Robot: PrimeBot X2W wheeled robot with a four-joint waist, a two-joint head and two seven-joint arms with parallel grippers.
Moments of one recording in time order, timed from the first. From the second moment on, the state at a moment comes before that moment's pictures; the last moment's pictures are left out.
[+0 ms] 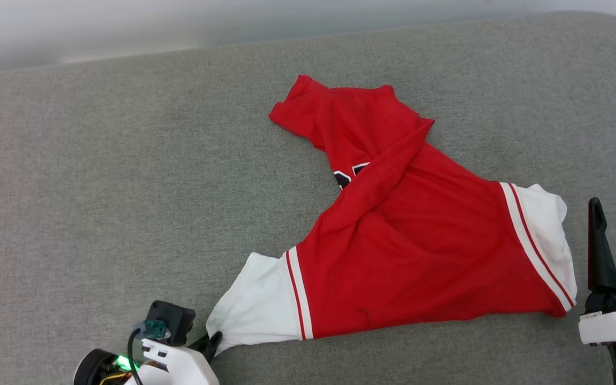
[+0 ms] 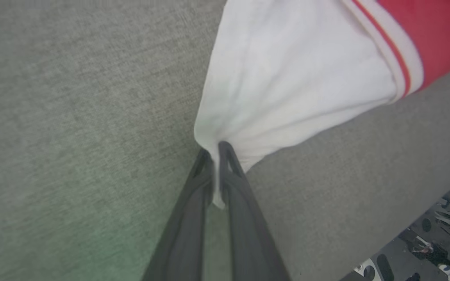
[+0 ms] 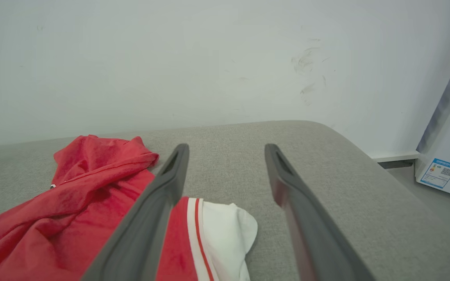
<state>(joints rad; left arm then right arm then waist) 0.07 0.31 -0.25 -0.10 -0.31 -0.09 0.57 -0.06 -0.22 -0.12 0.02 0.28 0.13 -0.26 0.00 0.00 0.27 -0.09</state>
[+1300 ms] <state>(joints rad) 0.14 0.30 -0.15 -0.49 -0.37 0.03 0.53 0.02 -0.33 -0.01 -0.05 0.40 0.13 0.72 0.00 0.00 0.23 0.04</state>
